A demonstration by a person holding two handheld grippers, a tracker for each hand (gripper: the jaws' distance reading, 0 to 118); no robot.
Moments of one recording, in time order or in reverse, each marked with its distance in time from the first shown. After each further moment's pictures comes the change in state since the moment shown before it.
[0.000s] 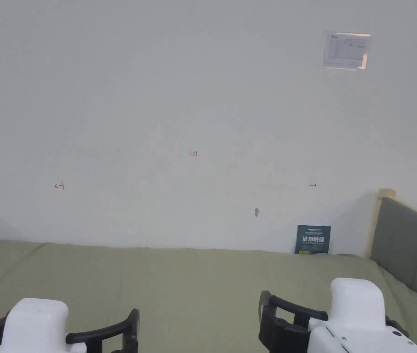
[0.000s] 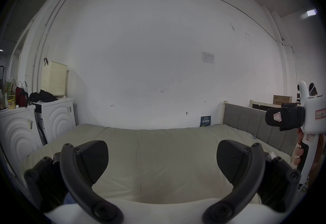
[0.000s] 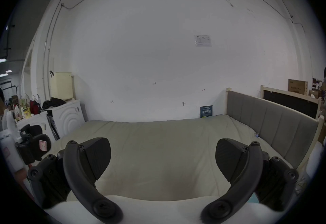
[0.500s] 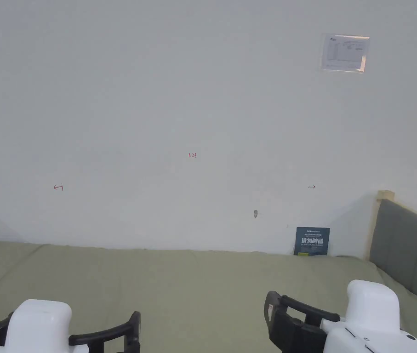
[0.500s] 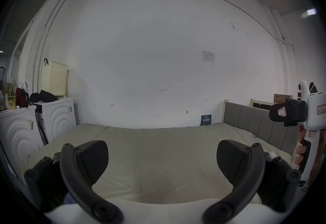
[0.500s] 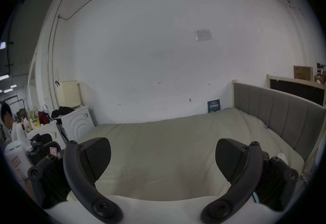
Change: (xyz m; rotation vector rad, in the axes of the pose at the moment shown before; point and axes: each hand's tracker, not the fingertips) left arm 0.005 0.000 0.000 -0.010 0.006 -0.006; right arm 0.022 0.001 0.002 -0.030 0.083 -0.106
